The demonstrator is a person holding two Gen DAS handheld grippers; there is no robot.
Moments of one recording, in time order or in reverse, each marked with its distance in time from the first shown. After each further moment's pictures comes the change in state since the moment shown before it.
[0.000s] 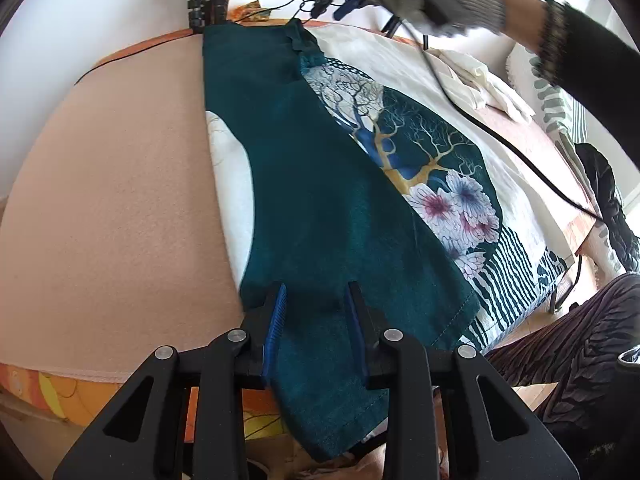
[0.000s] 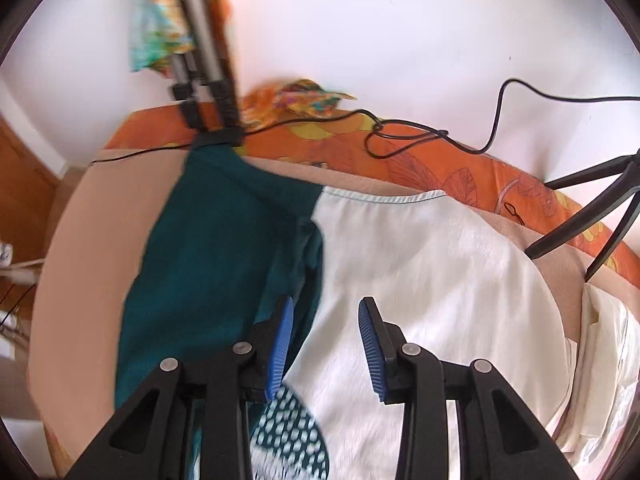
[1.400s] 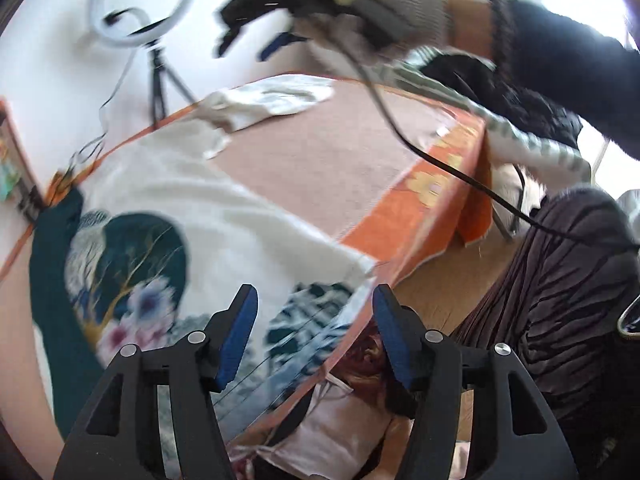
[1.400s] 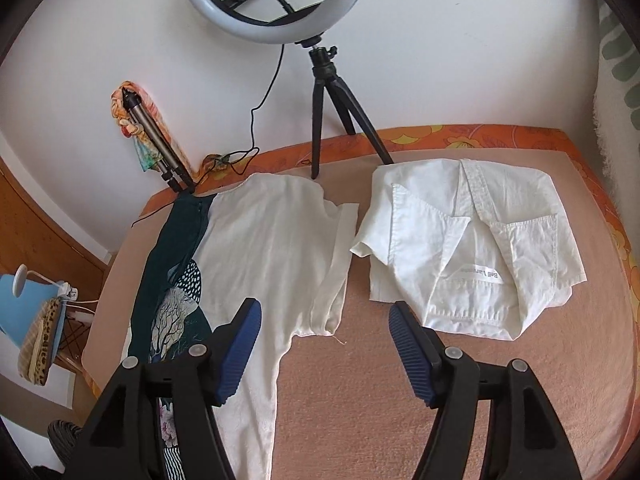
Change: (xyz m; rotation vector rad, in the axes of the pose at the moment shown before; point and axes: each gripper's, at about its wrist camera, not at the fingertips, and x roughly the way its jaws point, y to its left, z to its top) left arm 0.002 -0.277 -0.021 0.624 -0.174 -0.149; right arm -0.166 -0.257 -0.224 0.294 -0.255 0.177
